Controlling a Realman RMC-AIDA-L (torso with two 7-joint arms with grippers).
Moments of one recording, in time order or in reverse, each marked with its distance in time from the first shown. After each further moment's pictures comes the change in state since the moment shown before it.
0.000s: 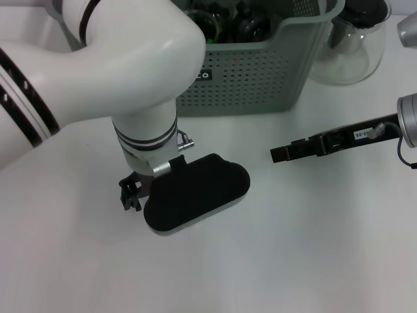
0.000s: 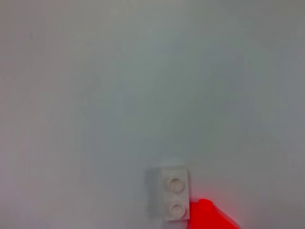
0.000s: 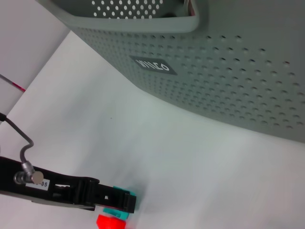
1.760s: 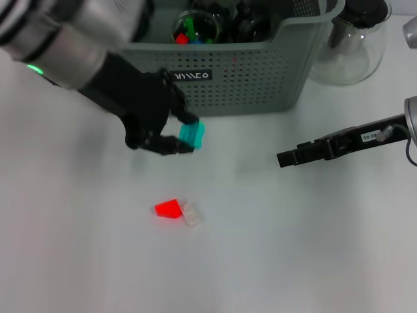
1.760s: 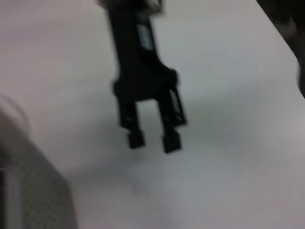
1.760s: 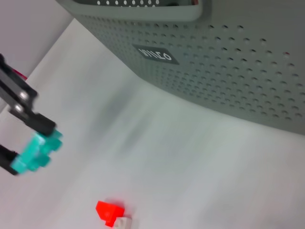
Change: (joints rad) left arm 0.030 -0.005 -0.961 0.151 -0.286 0.345 -0.226; right arm 0.000 -0.019 -0.008 0.000 -0.006 -0.028 -0.019
